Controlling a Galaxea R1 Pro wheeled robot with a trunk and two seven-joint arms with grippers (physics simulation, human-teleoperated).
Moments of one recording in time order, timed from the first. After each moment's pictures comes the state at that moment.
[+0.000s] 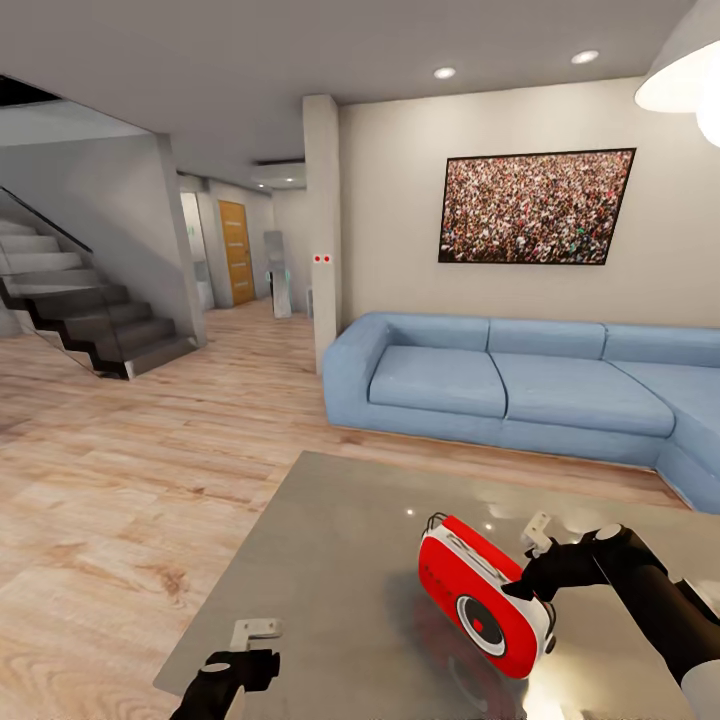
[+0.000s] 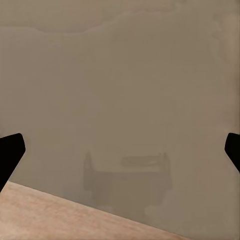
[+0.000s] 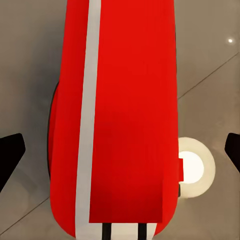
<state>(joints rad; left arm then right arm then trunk) -0.26 -0.09 -0.01 -0.81 -0.01 0.41 0.14 -0.52 -0.37 0.08 -1.00 0.43 0.53 1.01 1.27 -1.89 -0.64</state>
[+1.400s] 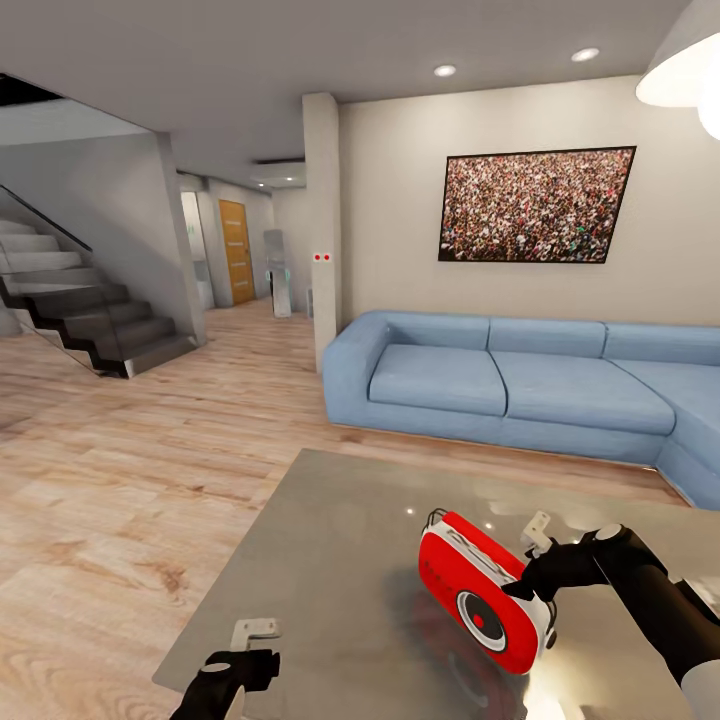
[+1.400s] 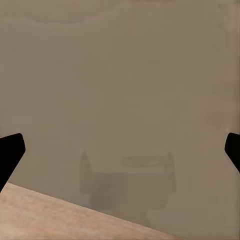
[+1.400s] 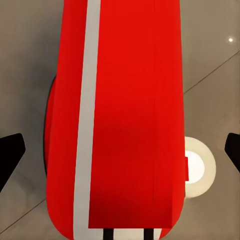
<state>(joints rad) -0.26 -0.09 -0.01 -0.81 -0.01 0.41 0.14 -0.52 -0.37 0.08 -1.00 0.43 0.53 1.01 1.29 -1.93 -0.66</state>
